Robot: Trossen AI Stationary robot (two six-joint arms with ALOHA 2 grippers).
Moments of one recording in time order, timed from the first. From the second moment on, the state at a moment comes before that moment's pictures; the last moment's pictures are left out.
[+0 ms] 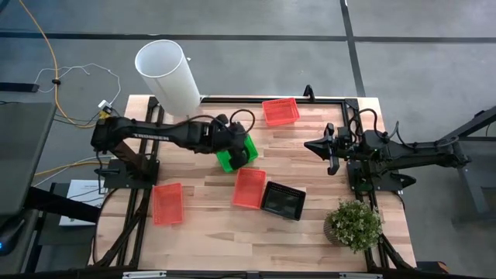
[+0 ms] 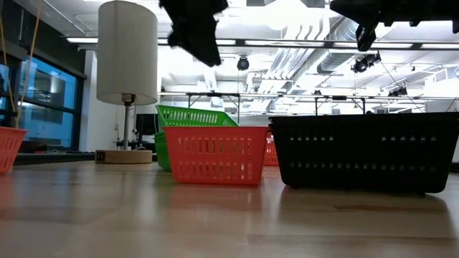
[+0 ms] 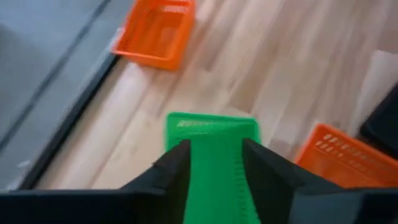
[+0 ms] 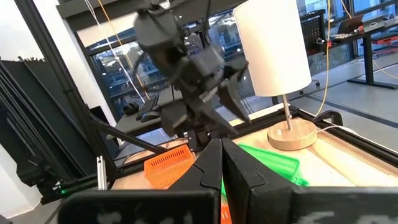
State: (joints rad) left arm 0.13 1.61 1.41 -0.76 -0.45 -0.28; right arm 0.01 0.53 0.38 0.24 0.11 0.29
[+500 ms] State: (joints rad) left arm 0.22 1.36 0.86 0.08 -0.30 -0.37; right arm 0.01 0.53 0.38 0.23 0.10 0.29
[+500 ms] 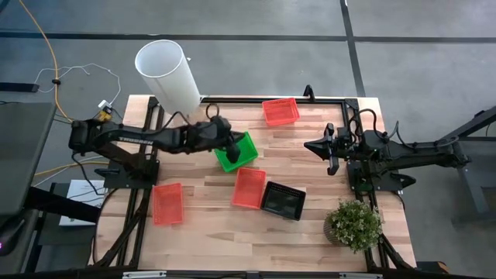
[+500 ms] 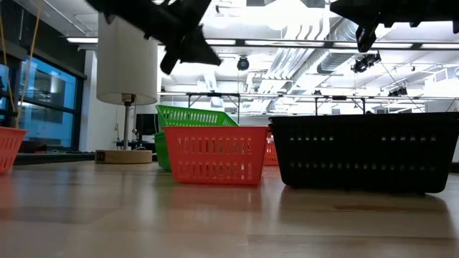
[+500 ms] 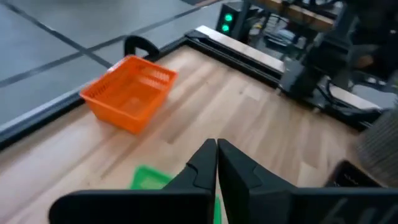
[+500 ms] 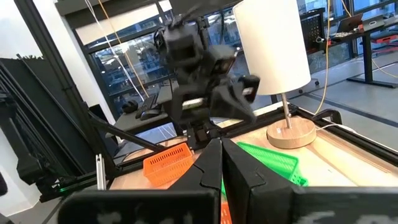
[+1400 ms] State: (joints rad) left arm 0.33 1.42 0.62 0.18 -0.19 -0.48; right arm 0.01 0.53 0.38 0.22 0.10 0.29
